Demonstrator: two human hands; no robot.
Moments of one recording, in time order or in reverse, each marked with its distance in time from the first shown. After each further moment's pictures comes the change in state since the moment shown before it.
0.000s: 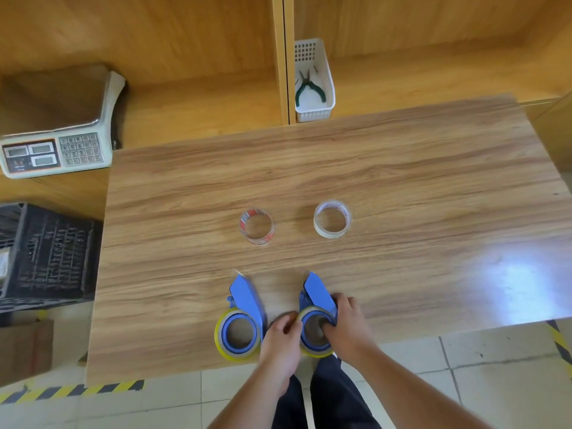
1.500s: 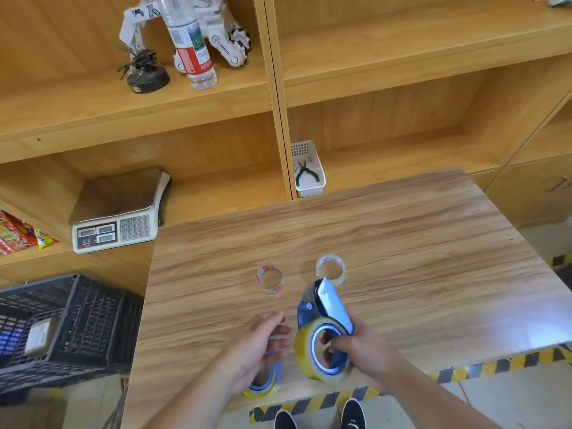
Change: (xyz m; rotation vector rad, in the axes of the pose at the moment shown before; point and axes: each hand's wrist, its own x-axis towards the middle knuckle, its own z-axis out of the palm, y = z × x) left_hand -0.092 0.106 -0.110 -0.261 -0.265 0.107; right_hand -0.103 -0.074 -0.096 0.849 -0.272 -0.132
